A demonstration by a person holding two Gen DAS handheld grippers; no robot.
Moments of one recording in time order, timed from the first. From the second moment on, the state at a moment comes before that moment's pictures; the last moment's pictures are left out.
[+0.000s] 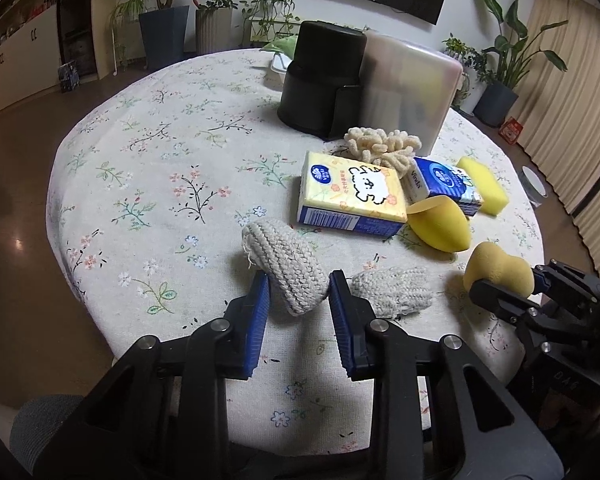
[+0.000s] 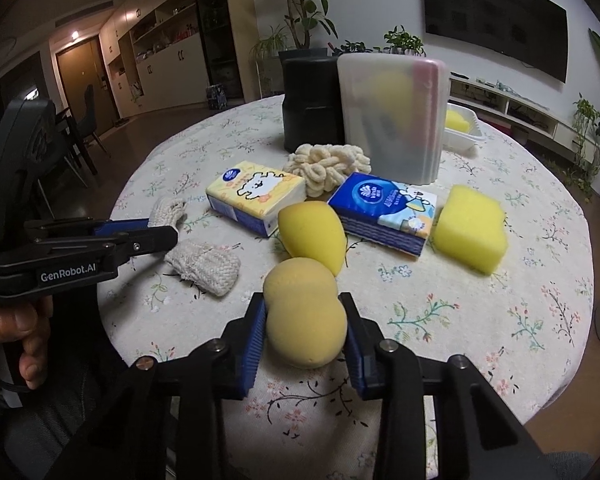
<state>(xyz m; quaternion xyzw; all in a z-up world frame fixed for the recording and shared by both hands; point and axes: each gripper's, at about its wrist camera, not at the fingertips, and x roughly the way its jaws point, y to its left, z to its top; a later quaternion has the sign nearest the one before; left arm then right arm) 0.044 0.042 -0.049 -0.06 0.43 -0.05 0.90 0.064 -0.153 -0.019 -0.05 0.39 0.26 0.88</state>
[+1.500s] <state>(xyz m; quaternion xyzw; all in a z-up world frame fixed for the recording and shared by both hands) 0.036 0.038 -0.041 -0.04 0.42 -0.05 0.91 0.057 -0.189 0.004 -0.02 0.38 0.23 0.90</state>
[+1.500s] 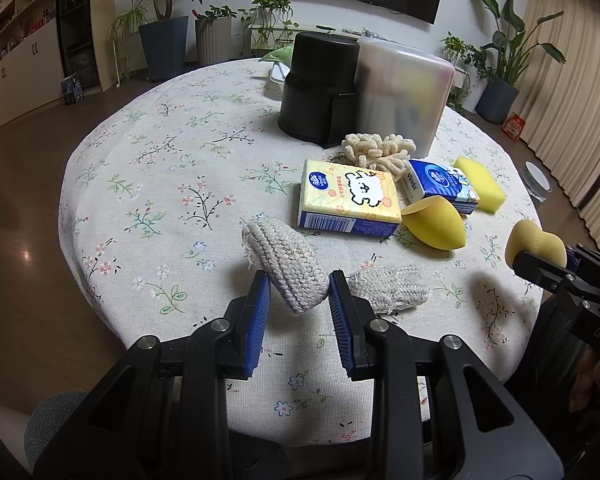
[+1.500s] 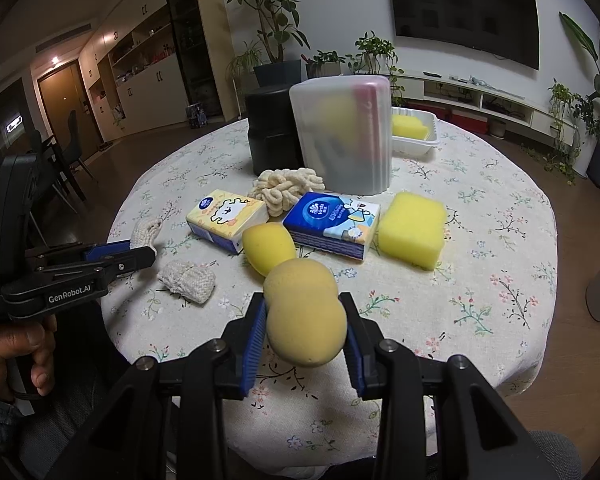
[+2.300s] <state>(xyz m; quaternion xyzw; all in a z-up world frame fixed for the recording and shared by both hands) 0.037 0.039 -0.041 -0.04 0.42 -0.04 0.91 0.061 -0.193 0.006 -0.02 0.38 0.22 0.90</state>
